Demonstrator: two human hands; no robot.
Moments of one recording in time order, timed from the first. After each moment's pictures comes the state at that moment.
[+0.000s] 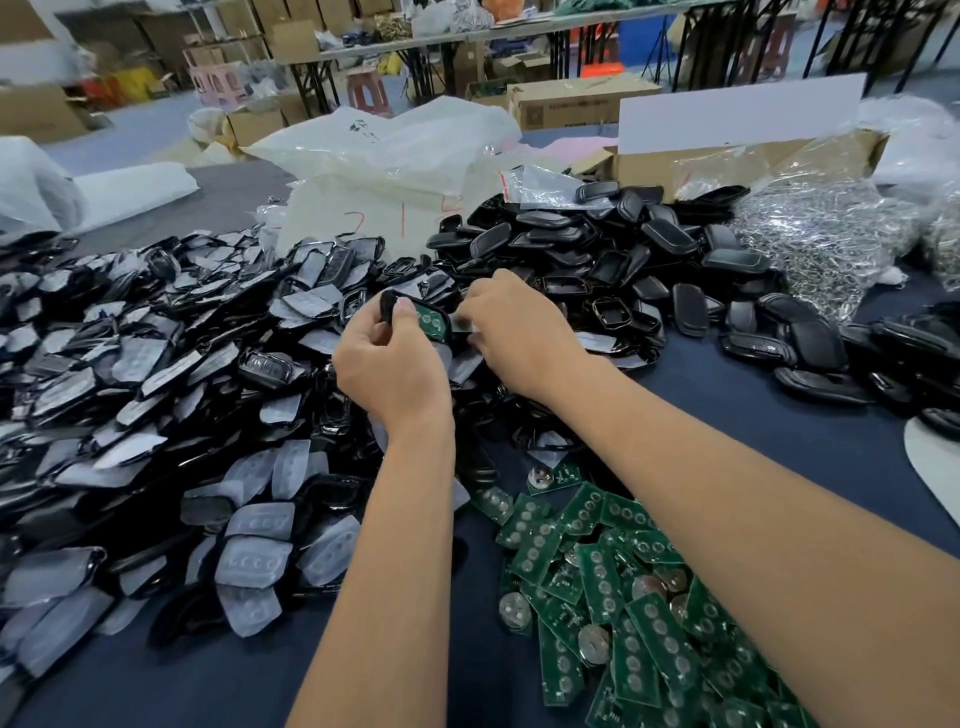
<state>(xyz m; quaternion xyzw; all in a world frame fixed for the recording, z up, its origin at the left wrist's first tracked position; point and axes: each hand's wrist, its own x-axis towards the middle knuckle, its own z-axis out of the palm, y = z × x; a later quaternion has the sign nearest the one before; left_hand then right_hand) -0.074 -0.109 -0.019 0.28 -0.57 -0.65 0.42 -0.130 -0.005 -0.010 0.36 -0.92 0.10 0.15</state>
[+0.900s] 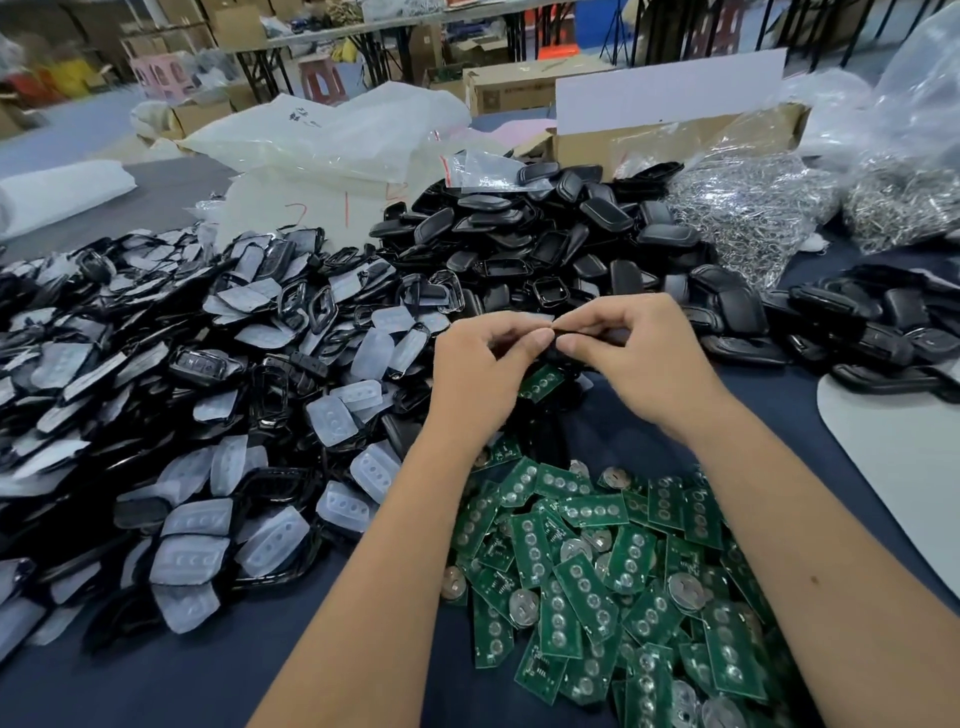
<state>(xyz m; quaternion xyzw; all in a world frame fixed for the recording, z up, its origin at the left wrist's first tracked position) -0.058 -0.036 -0.036 -0.08 -0.81 -0.56 0.14 -0.070 0.142 -0.028 0.16 -0.82 0.55 0.09</state>
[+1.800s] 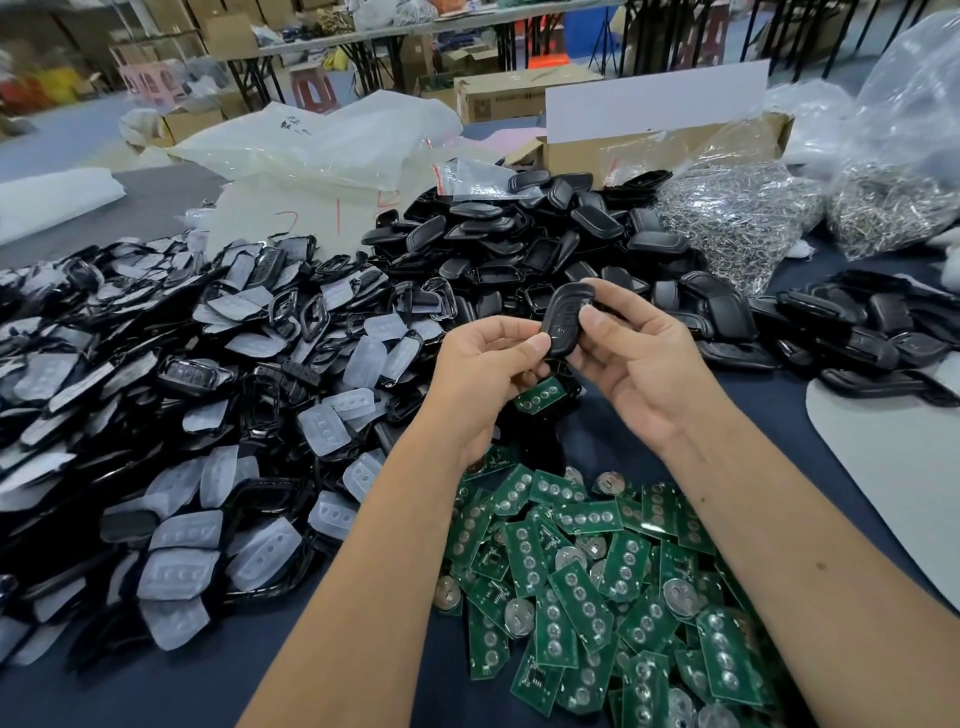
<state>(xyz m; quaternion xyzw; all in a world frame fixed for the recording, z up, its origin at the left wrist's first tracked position) -0.053 -0.027 -0.025 0.02 -0.66 -0.75 -0.03 -0.069 0.135 -0.032 0.00 -0.45 0.89 -0.04</state>
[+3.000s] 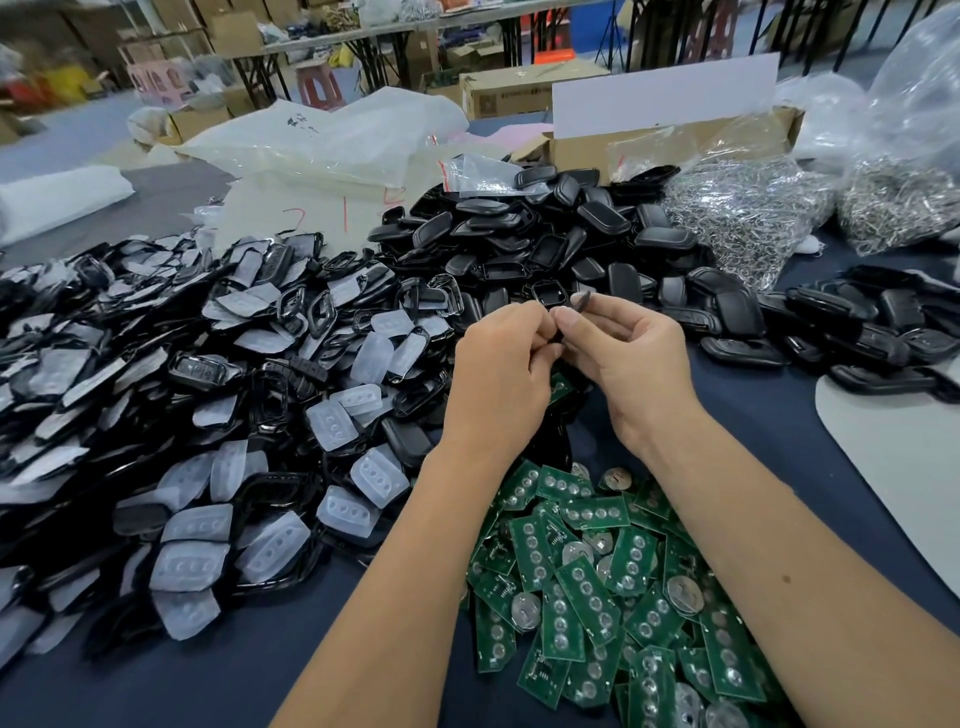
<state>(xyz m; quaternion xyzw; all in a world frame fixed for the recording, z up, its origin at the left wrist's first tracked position) -0.050 -0.016 -0.030 -0.13 -0.89 -0.36 0.26 -0.071 0.117 -0.046 -0.02 -0.56 0.82 0.05</state>
